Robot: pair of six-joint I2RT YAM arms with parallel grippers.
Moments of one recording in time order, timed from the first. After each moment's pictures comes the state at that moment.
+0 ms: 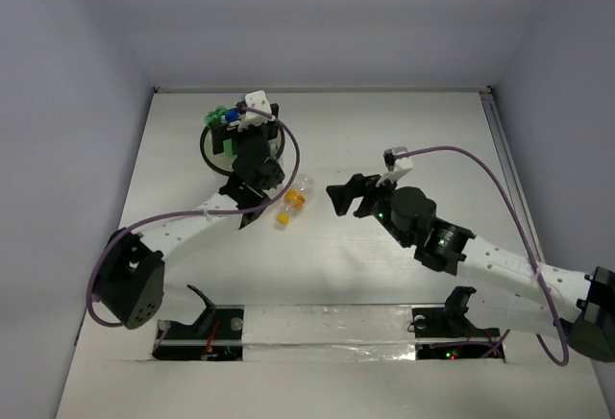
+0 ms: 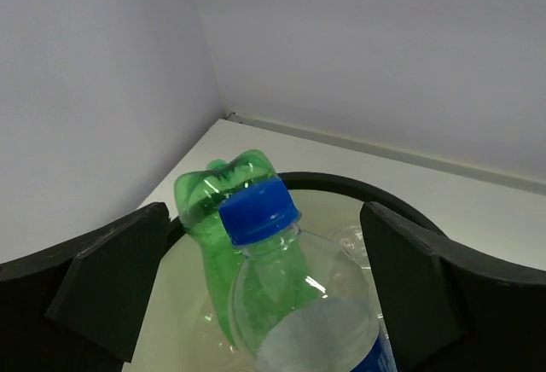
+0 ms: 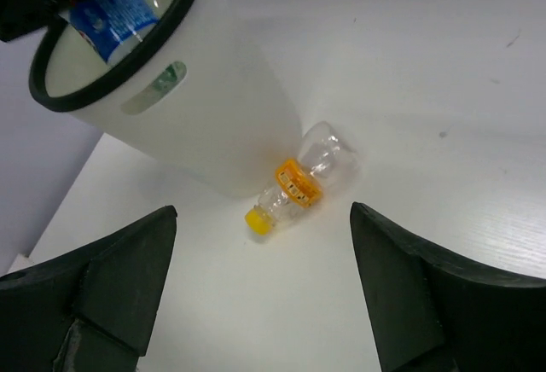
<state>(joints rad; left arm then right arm) -0.69 1.38 0.89 0.76 -1.14 0.36 0.98 0.98 0.70 0.15 0.44 0.52</state>
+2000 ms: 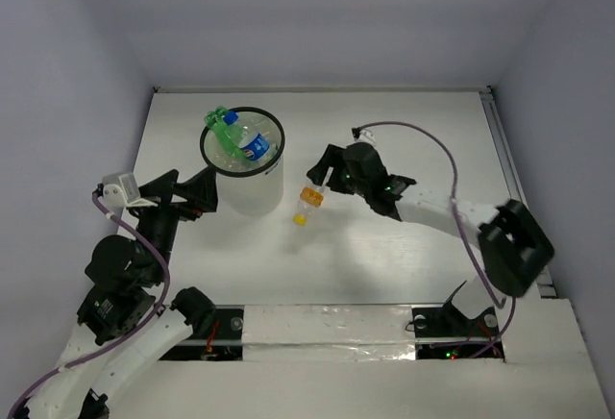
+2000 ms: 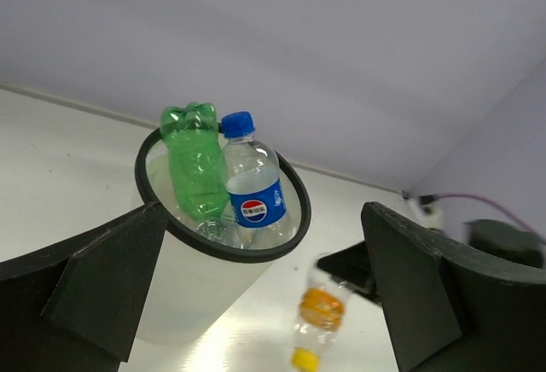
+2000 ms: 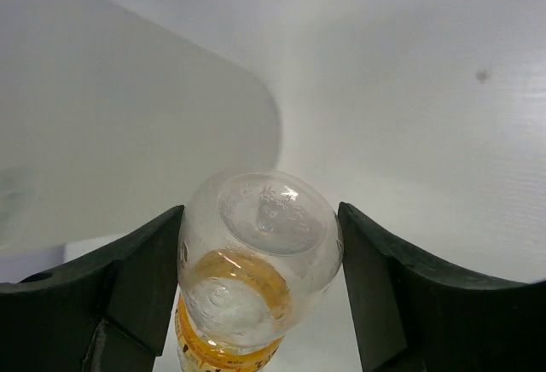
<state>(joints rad) -0.69 0.33 0.83 -0.29 -0.54 -0.36 0.74 1.62 1.00 0.10 0.14 0.86</state>
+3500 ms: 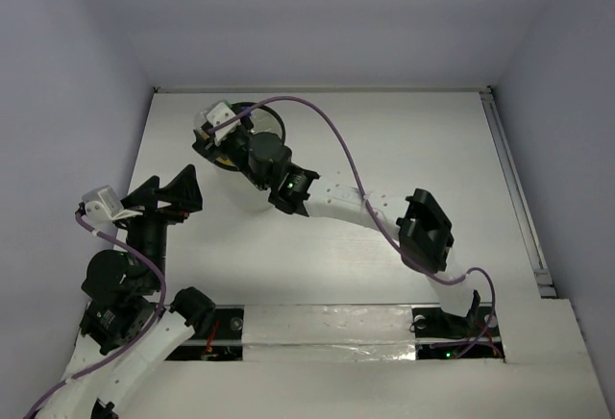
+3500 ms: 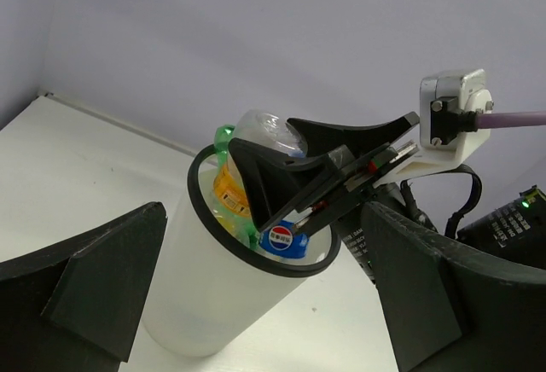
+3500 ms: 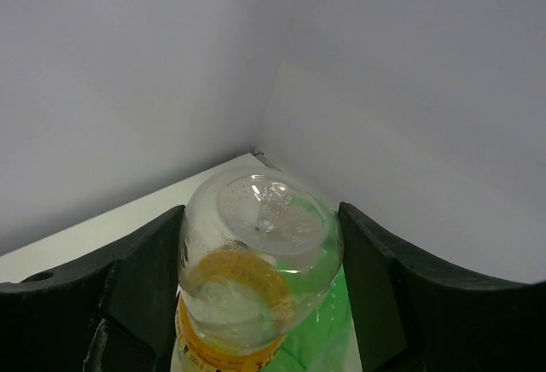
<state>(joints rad) -0.63 0.23 0.76 -0.23 -0.65 -0.36 1.11 2.11 1.88 0.47 0.33 -0.36</state>
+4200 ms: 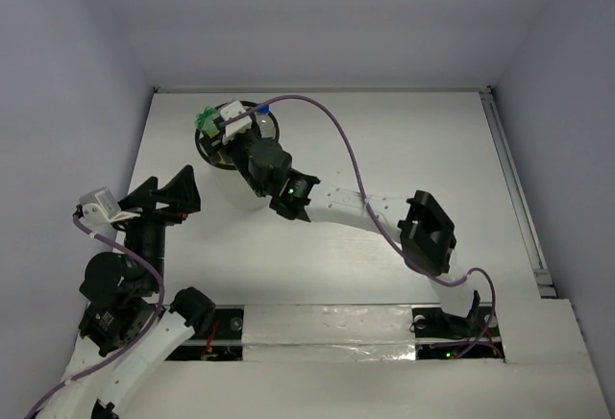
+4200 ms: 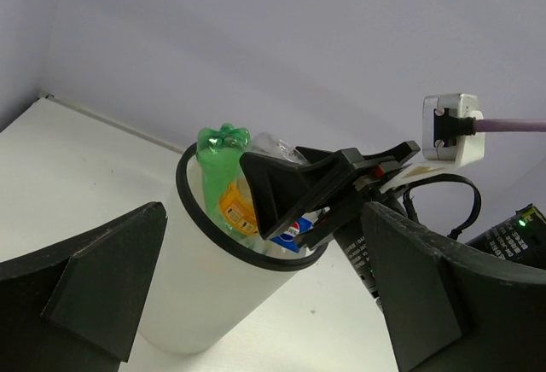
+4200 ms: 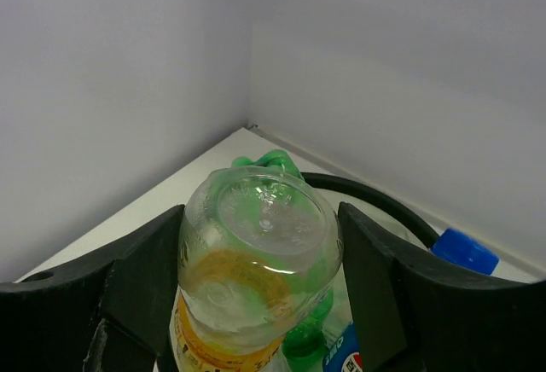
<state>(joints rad) -0.63 0.22 0.76 -0.23 -0.65 -0.36 1.13 2.09 1.82 0.50 0.50 -0.21</state>
